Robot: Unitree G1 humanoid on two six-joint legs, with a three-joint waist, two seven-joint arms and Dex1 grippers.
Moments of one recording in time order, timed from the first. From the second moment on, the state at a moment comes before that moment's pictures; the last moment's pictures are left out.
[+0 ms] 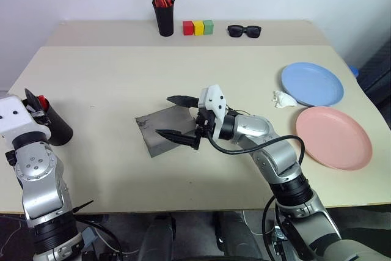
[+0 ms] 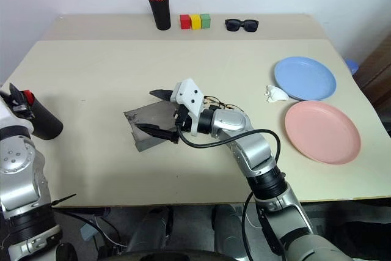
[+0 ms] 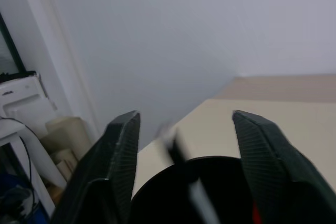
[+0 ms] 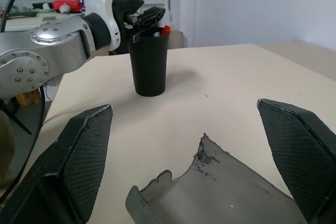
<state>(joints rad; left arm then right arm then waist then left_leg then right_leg) -0.17 0.32 0.56 -0.23 -0.01 0.18 0.18 -0.54 -0.22 0.29 -0.21 0.36 0.42 0.81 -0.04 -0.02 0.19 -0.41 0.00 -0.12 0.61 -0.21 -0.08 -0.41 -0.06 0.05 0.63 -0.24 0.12</state>
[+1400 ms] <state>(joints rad) -0.52 0.73 -0.34 0.05 -0.18 0.15 -1.20 -0.27 -0.68 0.06 -0.43 0.25 0.59 0.65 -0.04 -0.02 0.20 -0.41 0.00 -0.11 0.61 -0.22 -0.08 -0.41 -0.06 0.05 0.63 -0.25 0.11</state>
